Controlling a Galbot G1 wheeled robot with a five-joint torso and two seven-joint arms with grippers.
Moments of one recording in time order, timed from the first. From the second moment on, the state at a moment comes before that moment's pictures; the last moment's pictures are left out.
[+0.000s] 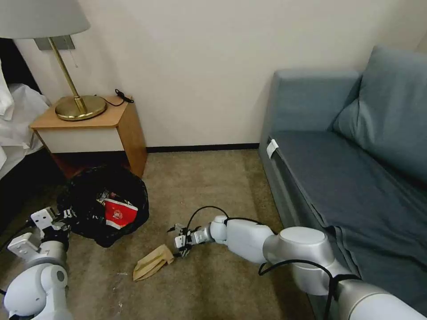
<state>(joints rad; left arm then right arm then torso) 1.31 -1.50 -1.09 -1.94 -0.38 0.39 0.08 -0.24 1.61 -1.22 0.48 0.19 0.53 -0.40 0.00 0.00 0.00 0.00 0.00</state>
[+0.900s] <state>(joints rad) 1.29 -1.49 -1.10 -1.93 -0.38 0.40 0.08 -0.25 1.61 -1.21 0.54 0.05 0.64 -0.41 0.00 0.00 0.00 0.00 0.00</state>
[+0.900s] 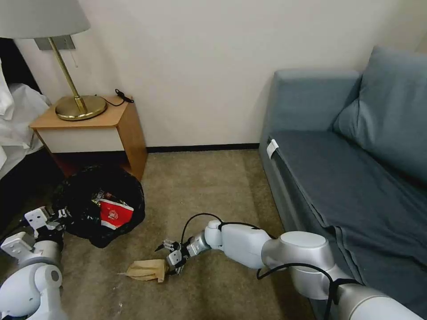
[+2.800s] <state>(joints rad) 1.30 -1.50 -1.09 -1.95 -0.36 0.41 0.08 -0.26 1.61 -1.41 0.68 0.66 0.30 -0.38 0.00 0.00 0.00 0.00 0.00</state>
